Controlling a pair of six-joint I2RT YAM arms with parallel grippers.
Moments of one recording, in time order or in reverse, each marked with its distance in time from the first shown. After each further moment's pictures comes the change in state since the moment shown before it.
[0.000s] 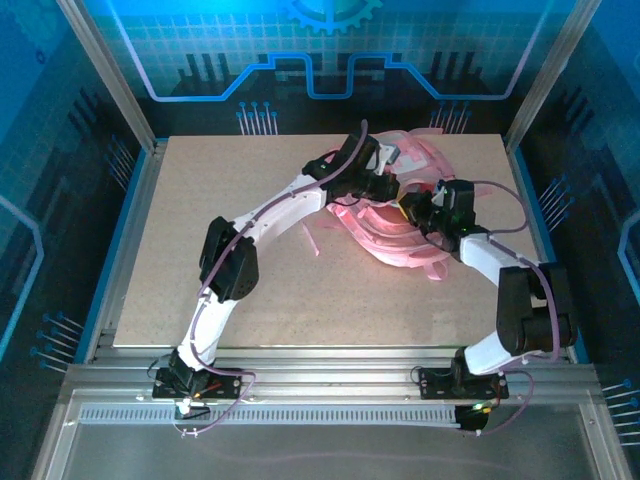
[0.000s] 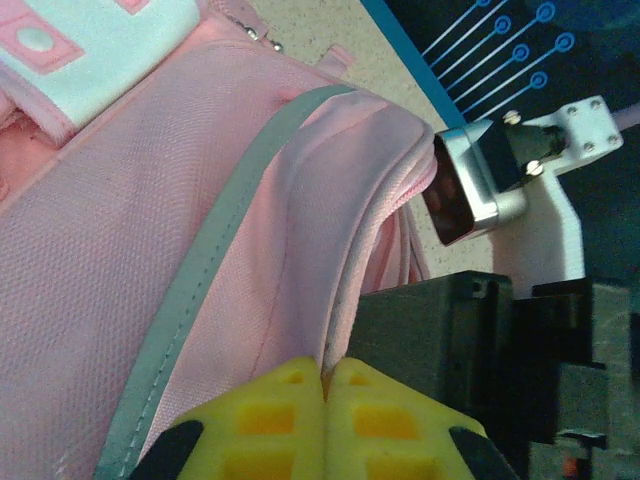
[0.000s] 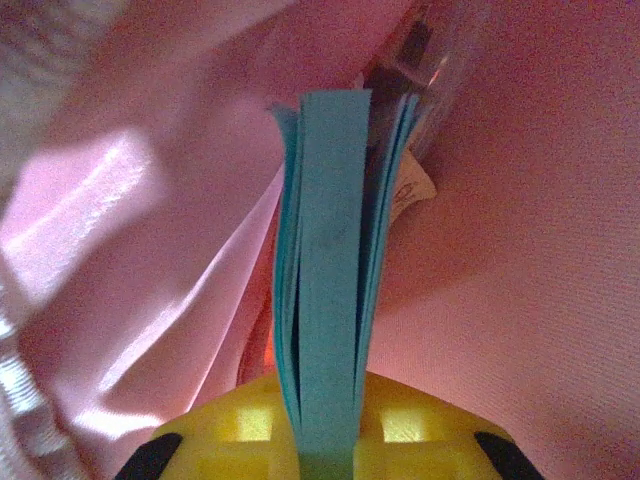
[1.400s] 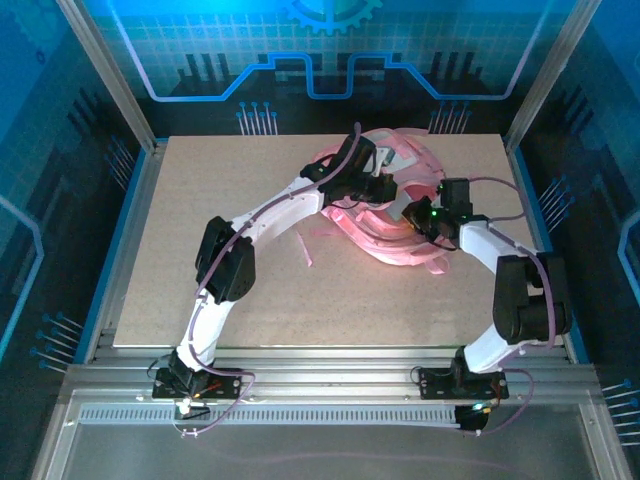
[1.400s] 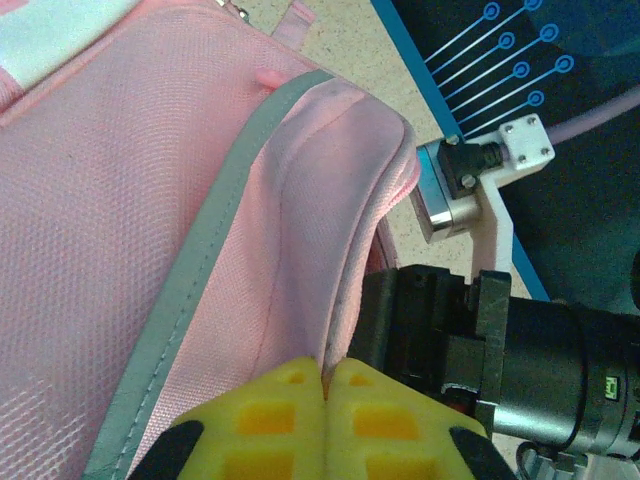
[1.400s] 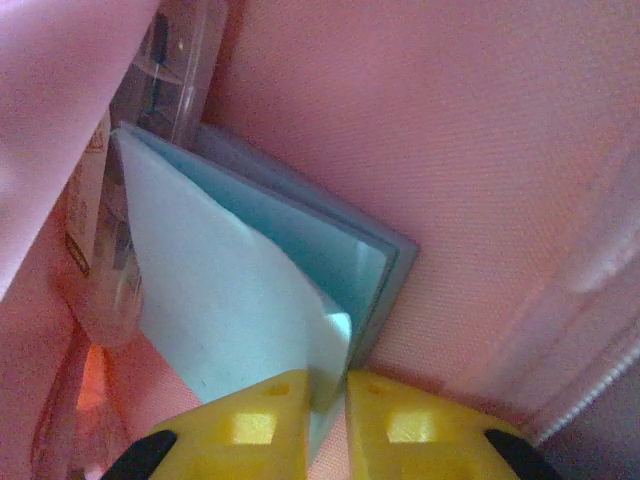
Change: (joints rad) left arm 0.006 -0.027 -0.079 0.053 0.008 -0.101; right arm -0.019 0.071 0.128 -0.349 0.078 -0.220
